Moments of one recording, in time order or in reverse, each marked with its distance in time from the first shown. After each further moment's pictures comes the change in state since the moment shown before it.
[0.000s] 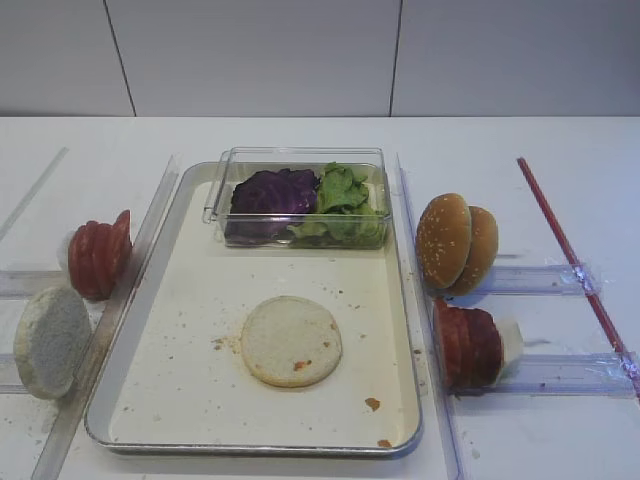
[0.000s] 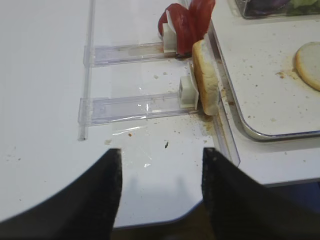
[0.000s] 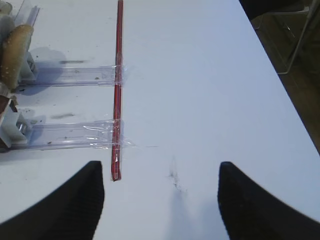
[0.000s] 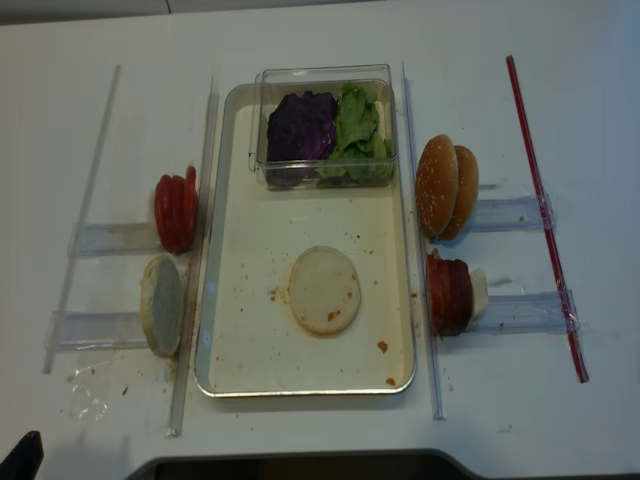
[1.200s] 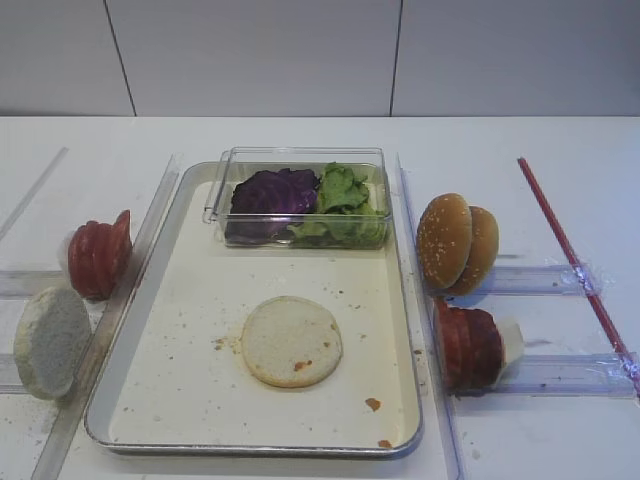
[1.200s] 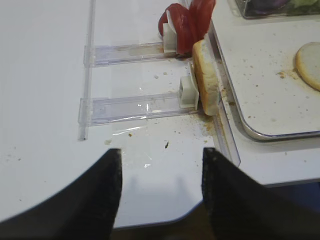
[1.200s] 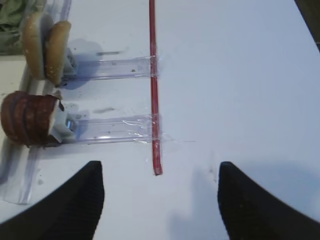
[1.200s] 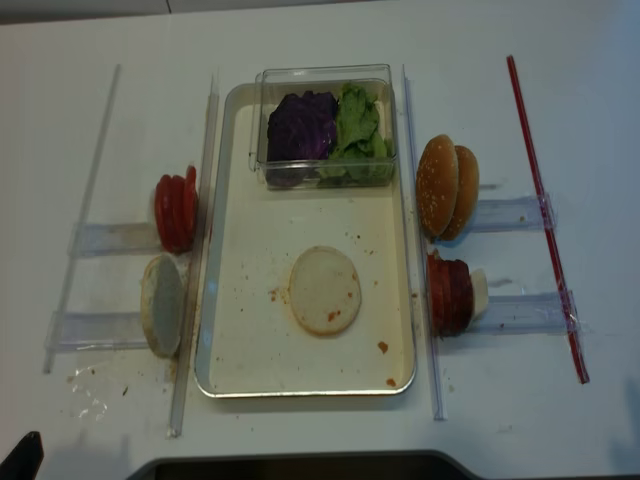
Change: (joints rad) left arm 0.000 0.000 0.000 0.000 0.000 0.000; right arm 0.000 0.211 -0.114 0.123 0.021 0.000
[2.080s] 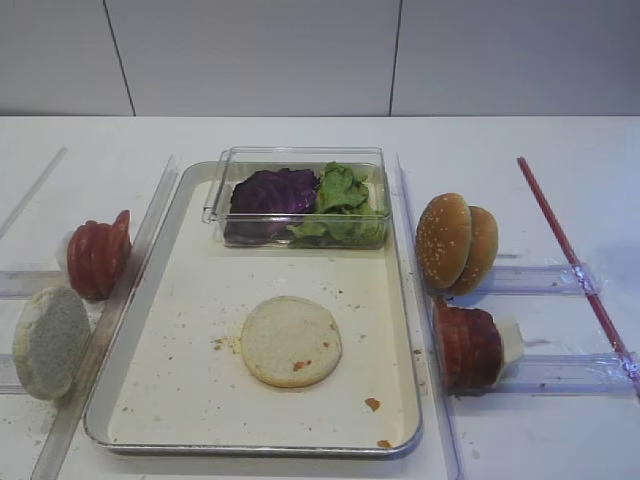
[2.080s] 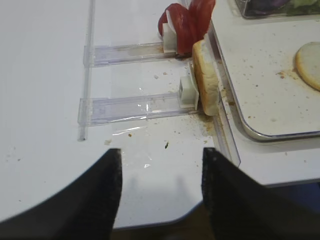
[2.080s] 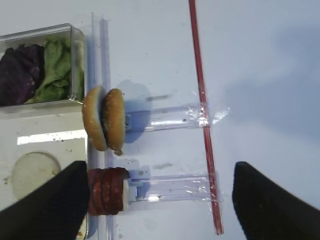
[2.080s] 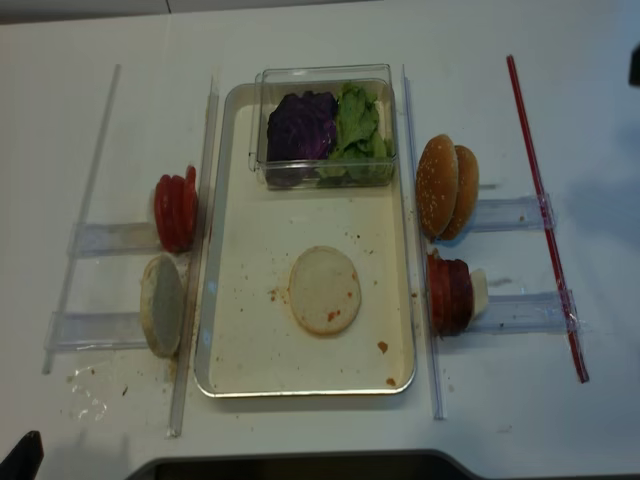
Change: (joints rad) left arm 0.000 0.000 0.000 0.000 0.000 0.000; right arm 0.004 0.911 -0.705 0.145 0.098 0.071
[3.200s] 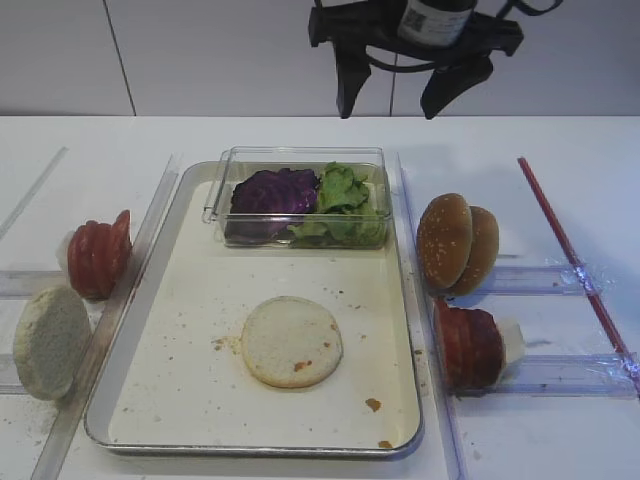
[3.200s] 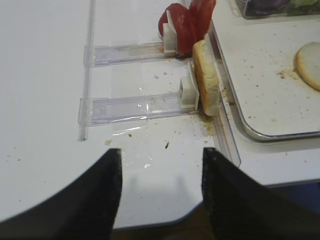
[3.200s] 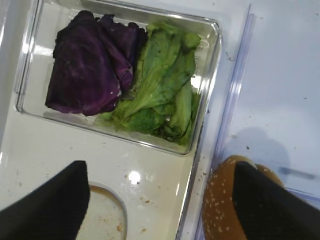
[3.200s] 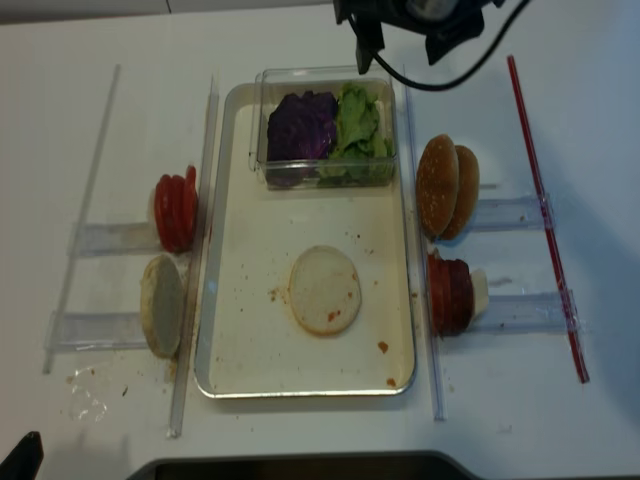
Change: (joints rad) left arm 0.000 0.000 0.000 0.000 0.000 0.000; right arm 0.511 0.766 -0.568 -0.139 -0.006 0.182
